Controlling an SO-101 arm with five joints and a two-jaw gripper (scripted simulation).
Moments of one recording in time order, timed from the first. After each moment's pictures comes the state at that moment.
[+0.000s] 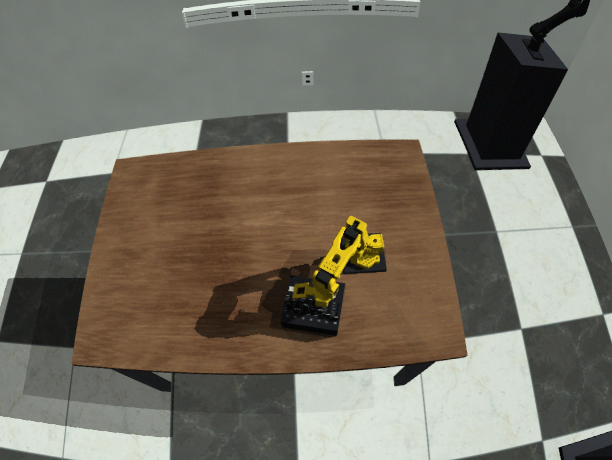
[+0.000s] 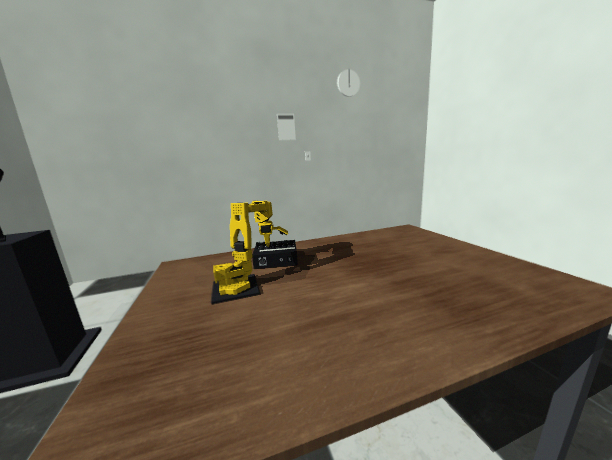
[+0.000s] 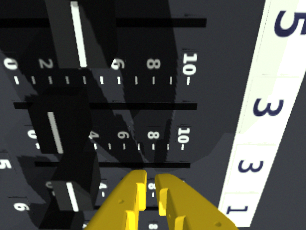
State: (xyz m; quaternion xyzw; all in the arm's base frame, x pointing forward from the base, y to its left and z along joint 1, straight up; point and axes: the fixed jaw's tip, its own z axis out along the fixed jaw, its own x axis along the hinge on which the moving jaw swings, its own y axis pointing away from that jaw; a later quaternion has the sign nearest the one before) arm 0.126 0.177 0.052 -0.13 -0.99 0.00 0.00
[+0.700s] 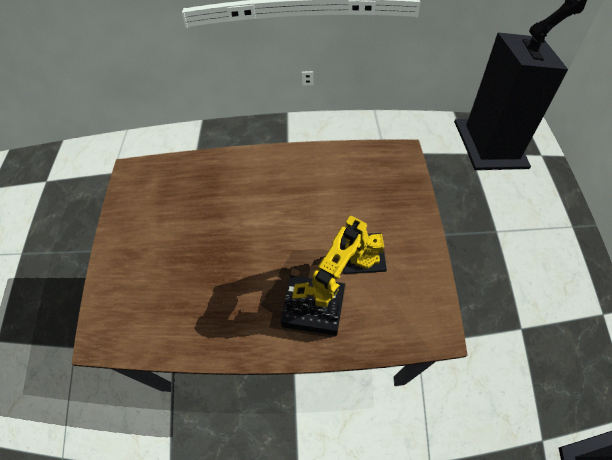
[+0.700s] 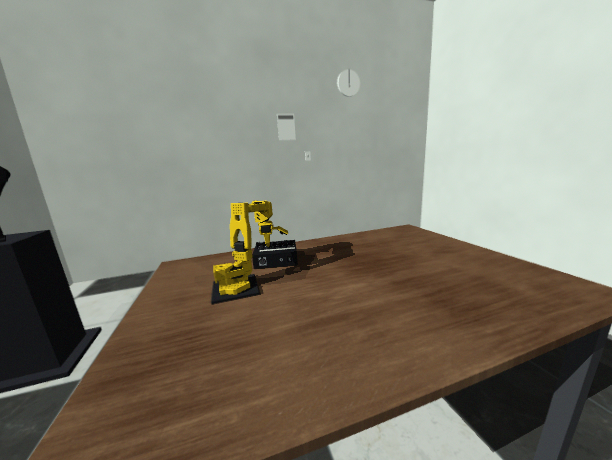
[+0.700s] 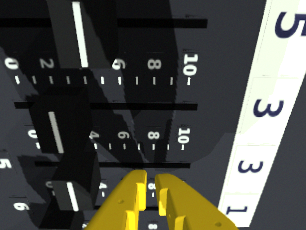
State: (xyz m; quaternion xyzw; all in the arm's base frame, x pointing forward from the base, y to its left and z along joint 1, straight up) arm 0.126 0.177 0.052 -0.12 -0.99 0.00 0.00
